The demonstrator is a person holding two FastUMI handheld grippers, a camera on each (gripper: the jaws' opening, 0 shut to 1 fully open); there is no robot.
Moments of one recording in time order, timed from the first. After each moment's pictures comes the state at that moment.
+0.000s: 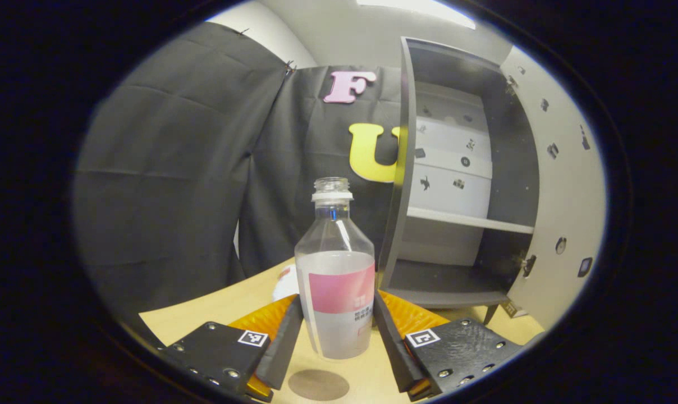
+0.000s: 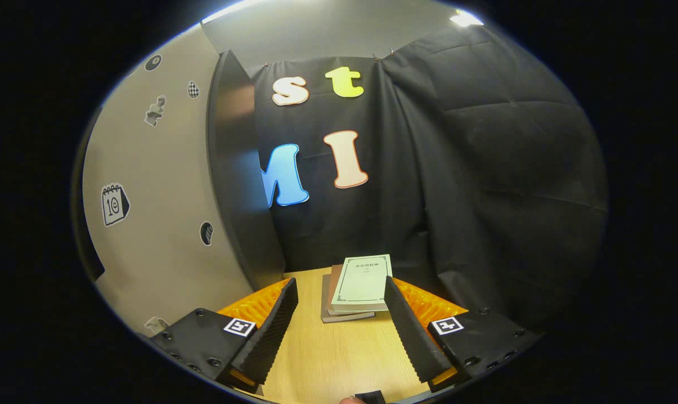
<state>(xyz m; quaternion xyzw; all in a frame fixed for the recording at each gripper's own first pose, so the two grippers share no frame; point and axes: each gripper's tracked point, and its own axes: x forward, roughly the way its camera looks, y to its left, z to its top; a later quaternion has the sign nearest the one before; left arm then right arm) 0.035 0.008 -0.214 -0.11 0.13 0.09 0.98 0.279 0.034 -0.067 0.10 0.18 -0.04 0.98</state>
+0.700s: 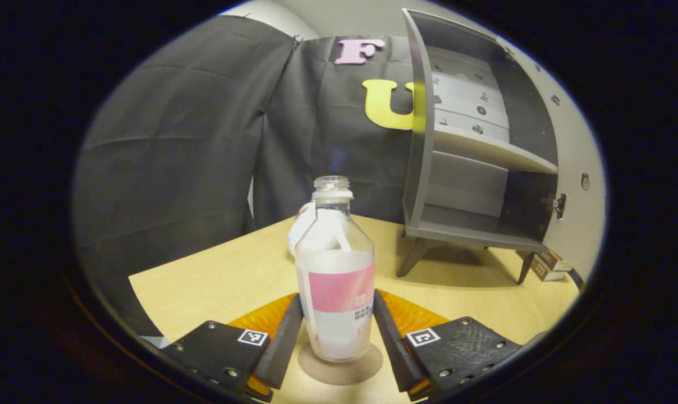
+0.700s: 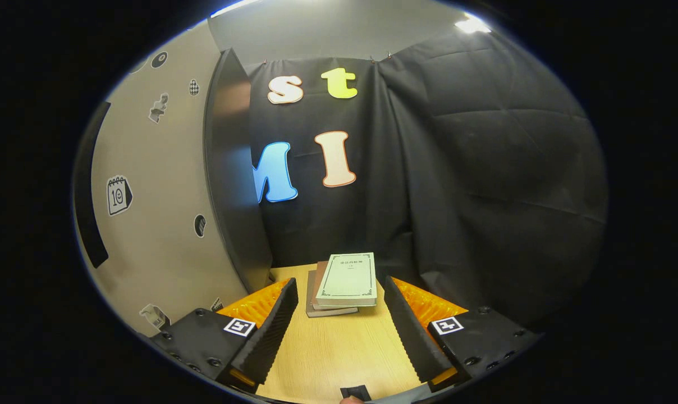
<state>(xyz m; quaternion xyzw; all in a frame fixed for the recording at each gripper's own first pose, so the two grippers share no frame) 0.013 0.008 -0.332 -0.10 0.20 0.12 0.97 0.257 0.020 -0.061 0.07 0.19 -0.07 0.98</state>
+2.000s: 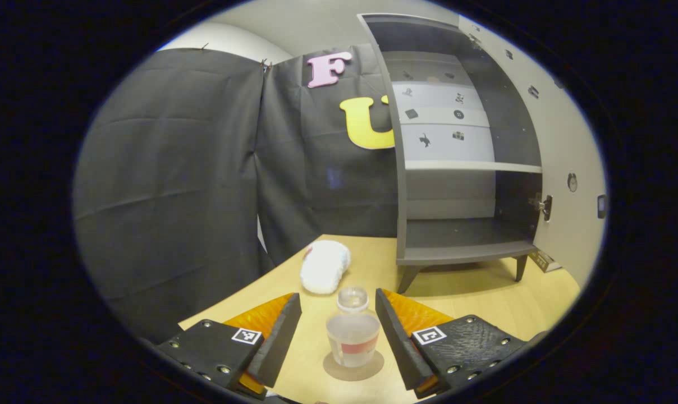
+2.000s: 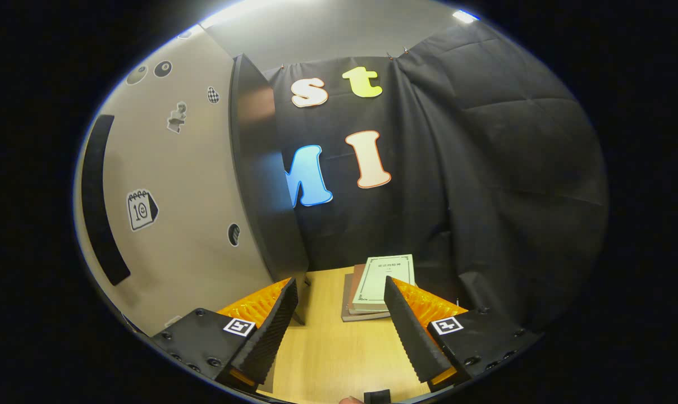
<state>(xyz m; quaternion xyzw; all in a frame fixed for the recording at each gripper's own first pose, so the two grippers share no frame) -0.002 0.005 -0.190 0.01 0.17 0.12 0.98 0.279 0.058 -0.050 0.12 0.17 0.04 0.98</state>
